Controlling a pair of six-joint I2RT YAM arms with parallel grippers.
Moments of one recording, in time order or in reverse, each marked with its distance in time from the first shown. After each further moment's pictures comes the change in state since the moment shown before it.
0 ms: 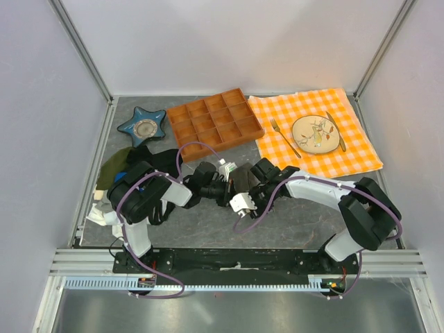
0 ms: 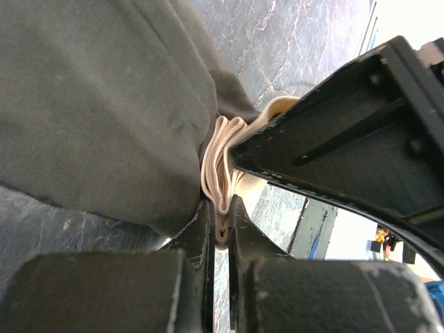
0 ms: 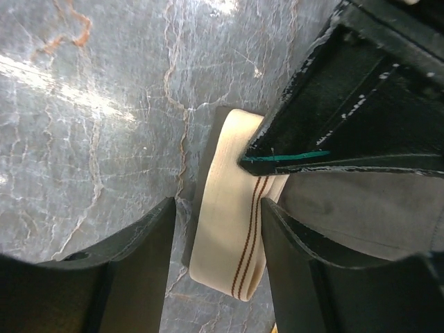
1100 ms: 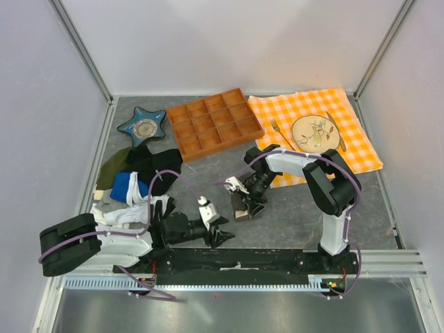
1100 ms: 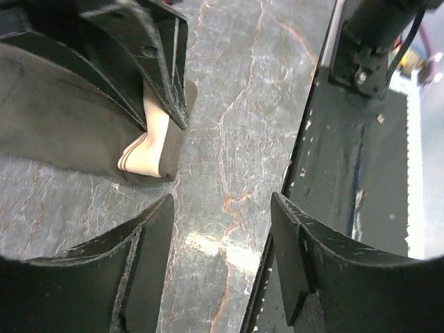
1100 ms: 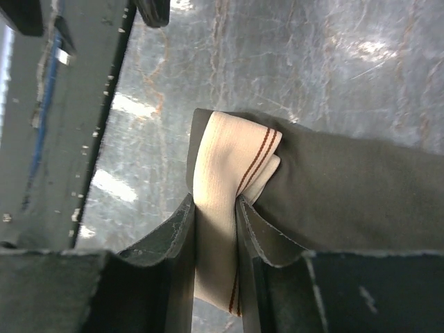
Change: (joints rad) left arm -0.412 -0.748 -0.587 0.266 -0.566 0.424; right arm -0.079 0.385 0.336 -0.389 -0.280 0.047
